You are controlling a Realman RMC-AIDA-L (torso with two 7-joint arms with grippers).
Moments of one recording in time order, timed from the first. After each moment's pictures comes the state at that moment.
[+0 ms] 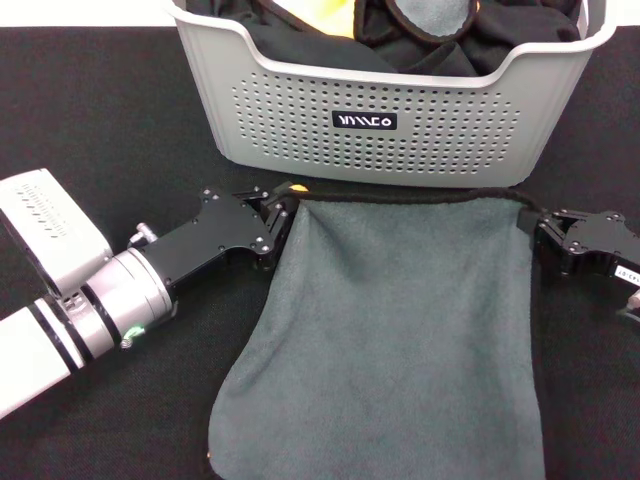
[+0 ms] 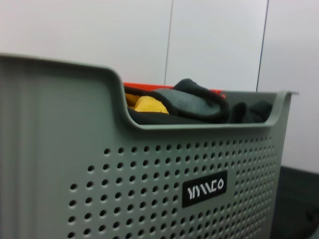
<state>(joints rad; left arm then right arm) -0.42 -2.09 1.58 0.18 0.64 1.23 -0.58 0.35 2.01 1.75 0.43 -1.02 1.14 -2.01</state>
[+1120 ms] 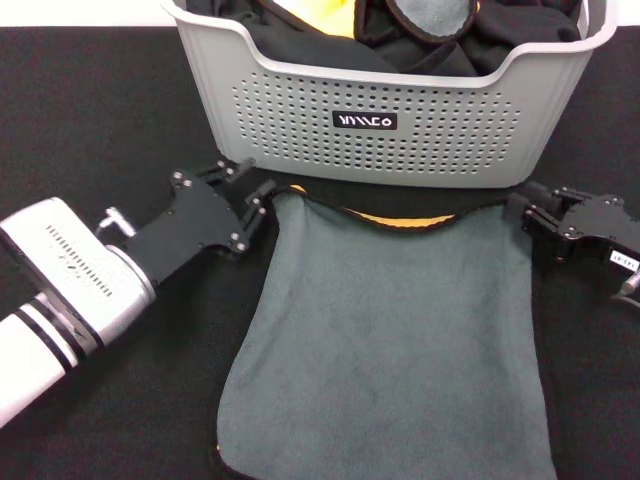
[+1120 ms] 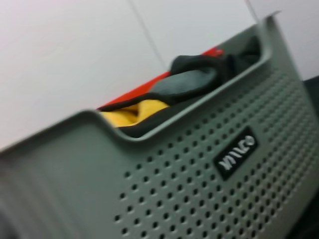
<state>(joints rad) -0.38 -2.11 1.56 0.21 0.55 1.15 -0.01 0.37 2.02 1.72 0.43 -0.96 1.10 -2.08</state>
